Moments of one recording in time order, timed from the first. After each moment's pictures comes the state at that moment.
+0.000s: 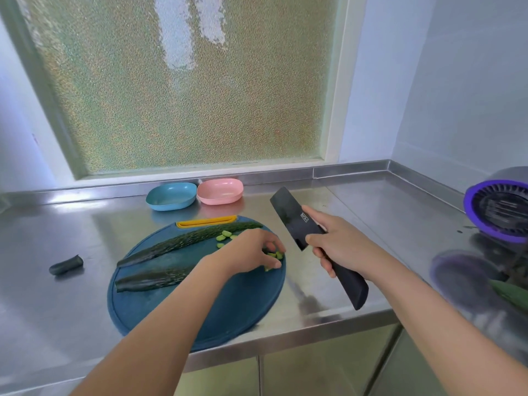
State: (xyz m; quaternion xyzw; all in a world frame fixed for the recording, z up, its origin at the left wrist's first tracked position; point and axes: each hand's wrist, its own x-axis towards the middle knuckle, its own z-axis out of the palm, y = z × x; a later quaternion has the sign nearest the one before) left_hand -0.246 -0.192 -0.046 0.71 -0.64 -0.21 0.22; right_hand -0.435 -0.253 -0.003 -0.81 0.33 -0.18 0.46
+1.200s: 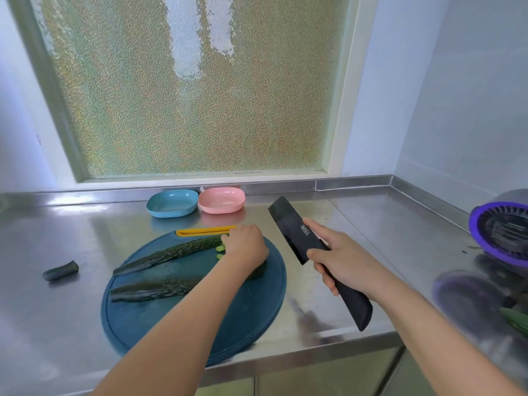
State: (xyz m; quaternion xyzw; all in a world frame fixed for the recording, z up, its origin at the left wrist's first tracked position) left_hand -0.247 -0.226 -0.041 0.89 -0.45 -0.02 0.11; right_hand -0.436 -0.251 0.002 -0.82 0.32 -0.18 0.45
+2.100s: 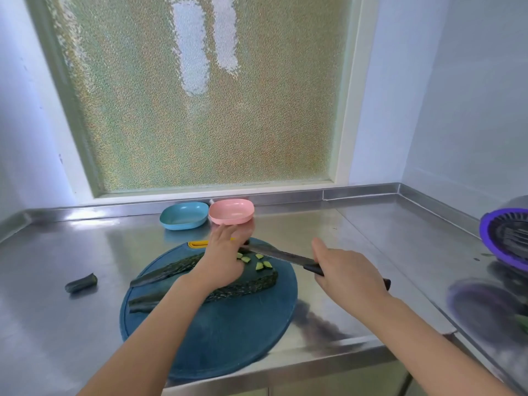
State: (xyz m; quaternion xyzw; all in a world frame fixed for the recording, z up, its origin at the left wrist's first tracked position) left_hand -0.198 -0.163 -0.037 0.80 -0.58 0.02 0.17; right_hand -0.424 -0.243 -0.012 -0.93 0.35 -0.12 -0.05
